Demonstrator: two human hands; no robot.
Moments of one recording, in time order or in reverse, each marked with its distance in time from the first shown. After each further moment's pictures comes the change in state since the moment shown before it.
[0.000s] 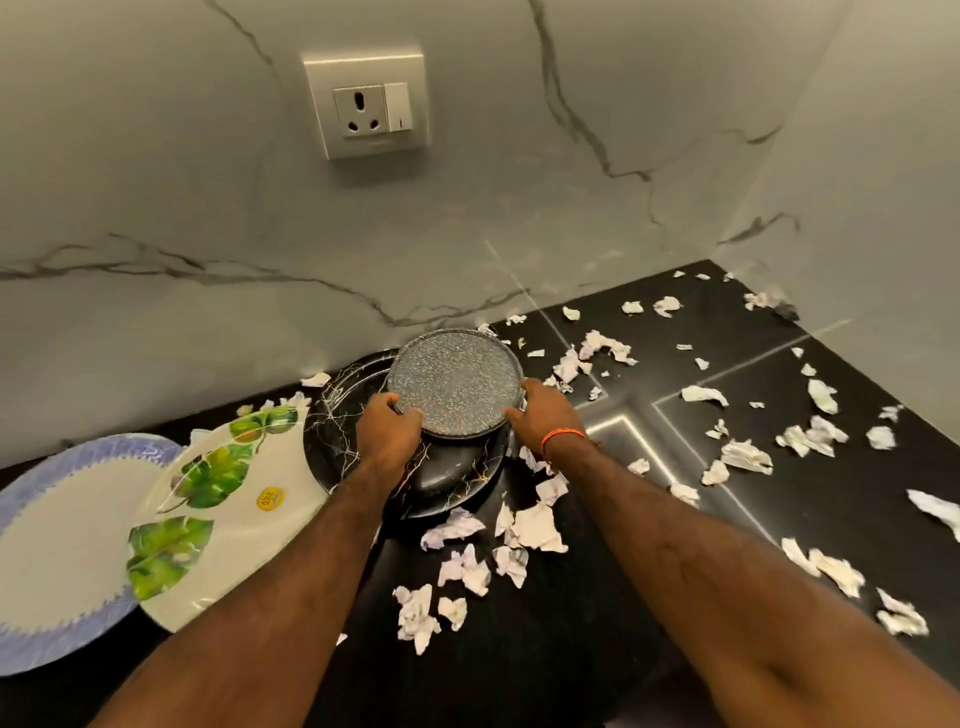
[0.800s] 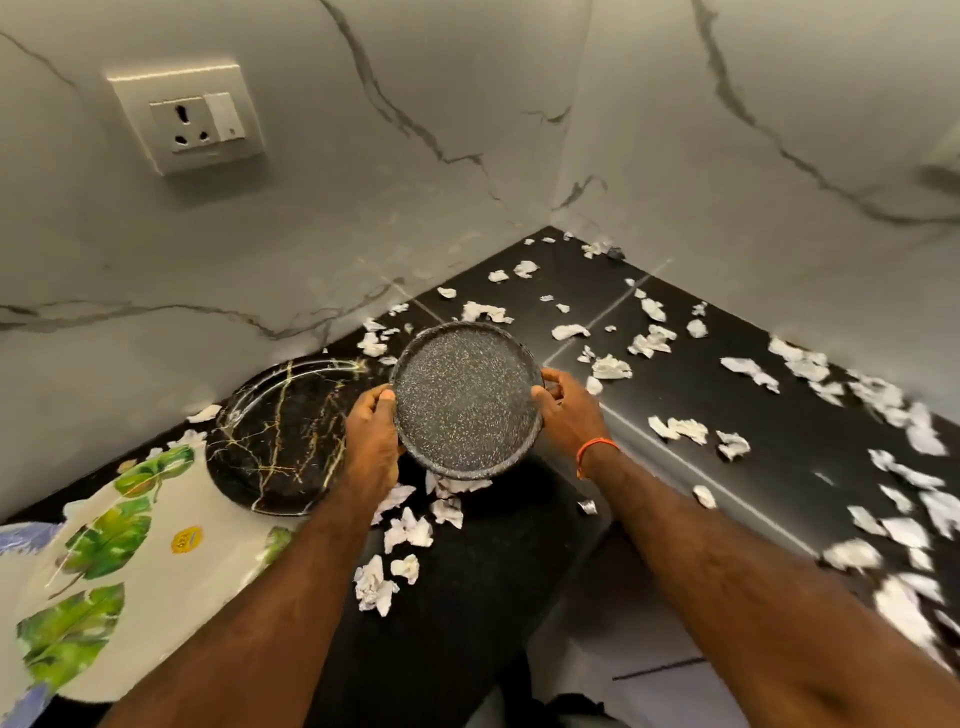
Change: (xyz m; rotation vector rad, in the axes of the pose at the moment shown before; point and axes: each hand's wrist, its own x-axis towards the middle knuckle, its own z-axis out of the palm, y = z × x) left_hand -0.078 0.013 0.048 -0.660 -0.421 -0.003; right_hand -0.143 0.099 -0.047 0.448 0.457 0.208
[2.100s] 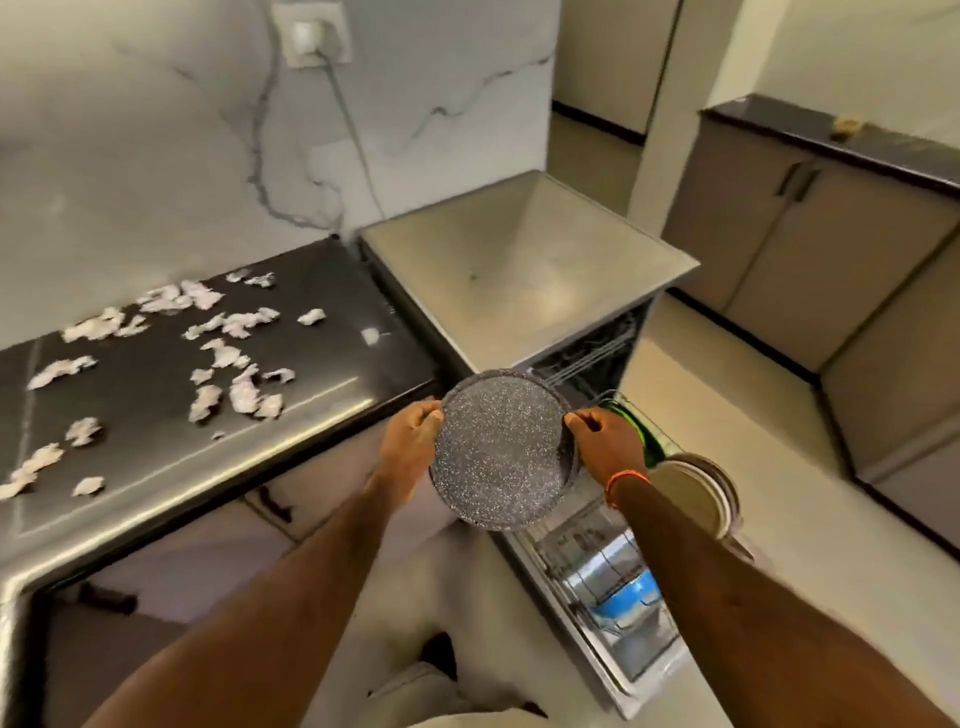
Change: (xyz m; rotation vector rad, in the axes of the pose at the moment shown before) left_hand -0.601 -0.239 0.206 0.756 -1.754 0.190; right_hand -0.705 0.269 -0.290 0.055 1.181 0.901
